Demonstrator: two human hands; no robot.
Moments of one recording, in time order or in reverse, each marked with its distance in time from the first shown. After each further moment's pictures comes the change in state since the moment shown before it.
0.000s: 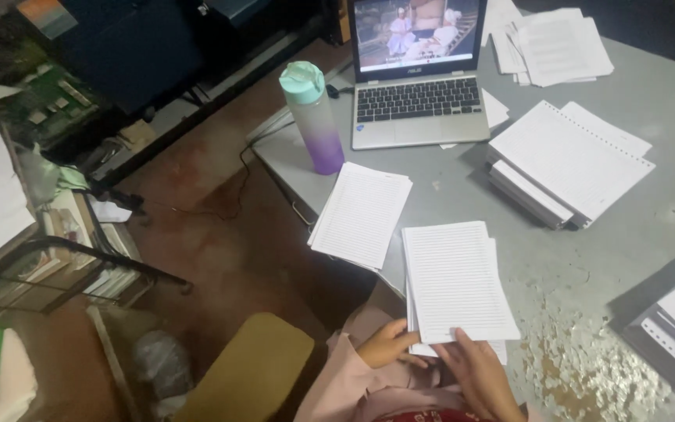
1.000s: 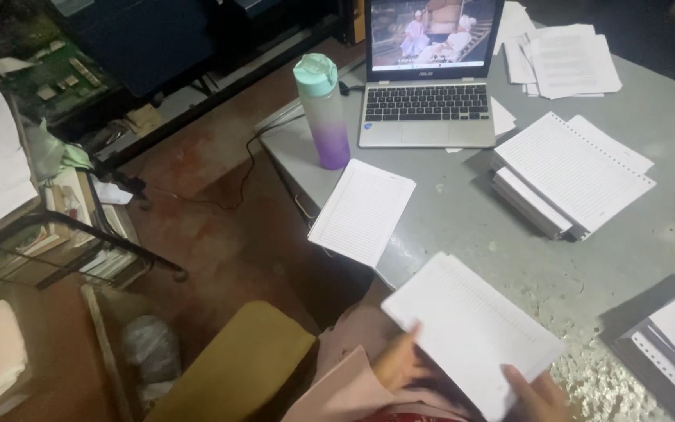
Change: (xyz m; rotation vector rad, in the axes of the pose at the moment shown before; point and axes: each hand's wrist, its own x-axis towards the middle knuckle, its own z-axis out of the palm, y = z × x) left_hand 0.013 -0.045 0.036 -0.440 0.076 -0.022; right_hand -0.101 -0.081 0.014 -0.373 0.329 0.064
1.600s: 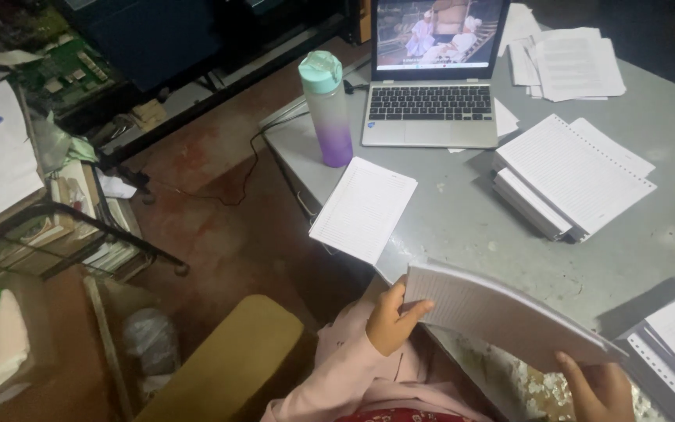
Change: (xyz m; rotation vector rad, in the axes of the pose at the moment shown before) left_hand -0.032 0.083 0.050 0.833 0.118 0.868; right_hand 0.151 0.032 -0.110 -0.414 0.053 -0.786
